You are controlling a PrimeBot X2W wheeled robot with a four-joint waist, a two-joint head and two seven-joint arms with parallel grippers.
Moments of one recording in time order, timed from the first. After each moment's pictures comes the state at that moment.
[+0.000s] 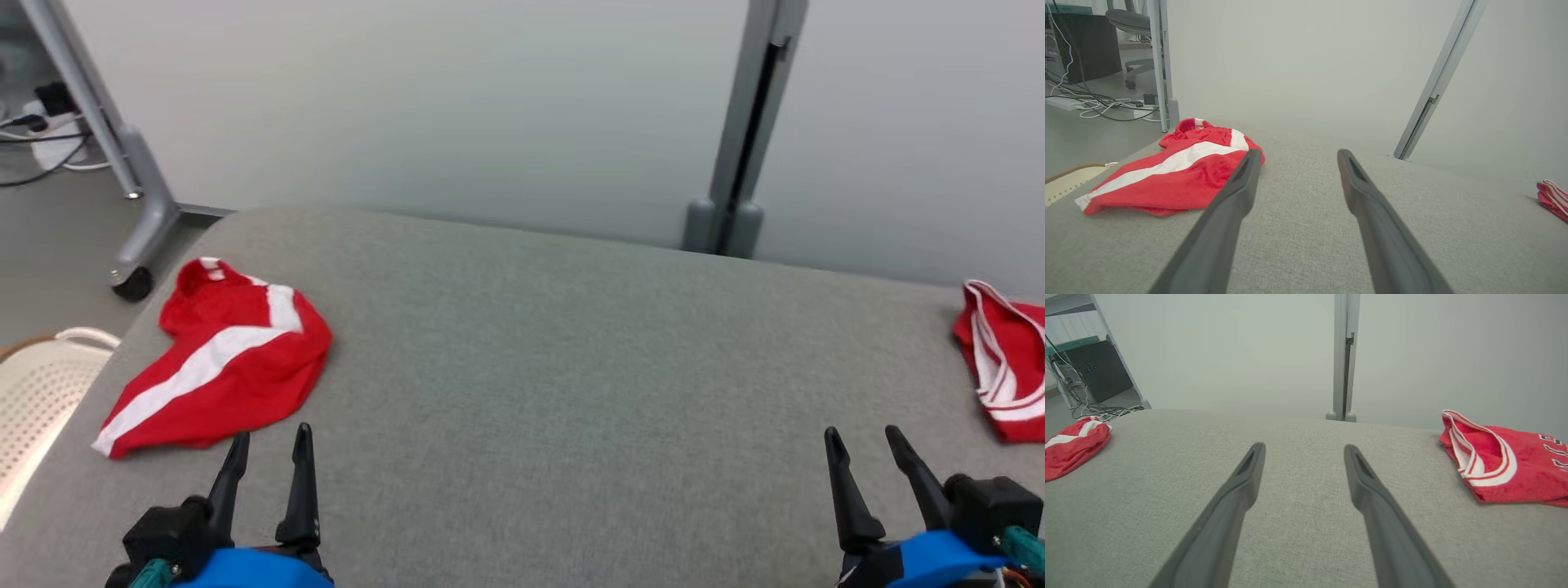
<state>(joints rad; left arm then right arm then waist) 0.02 0.29 -0.30 0.17 -0.55 0.09 -0.23 0.07 -0.05 -0.10 0.07 0.14 0.13 -0.03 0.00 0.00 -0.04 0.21</state>
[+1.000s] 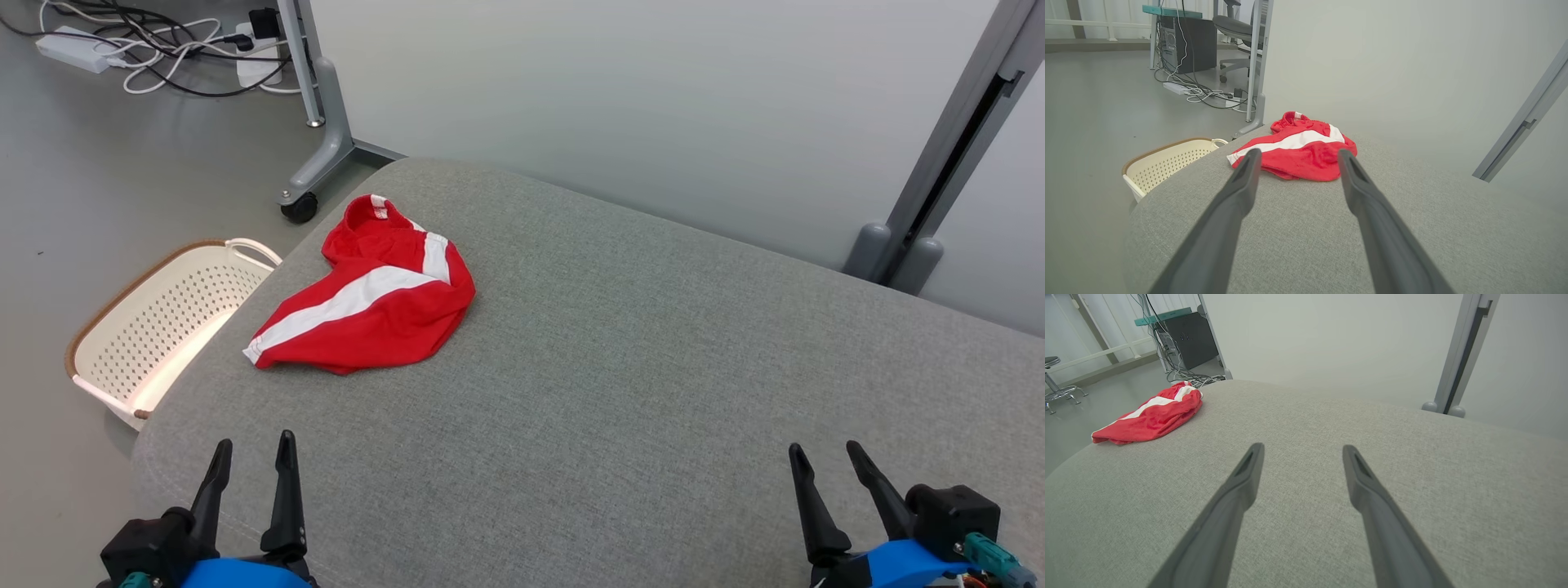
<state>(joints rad) 0.06 0.32 -0.29 0.09 -0.57 0.13 -0.20 0.05 -0.05 -0.03 0.16 0.18 0.13 -0.07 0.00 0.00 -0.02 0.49</state>
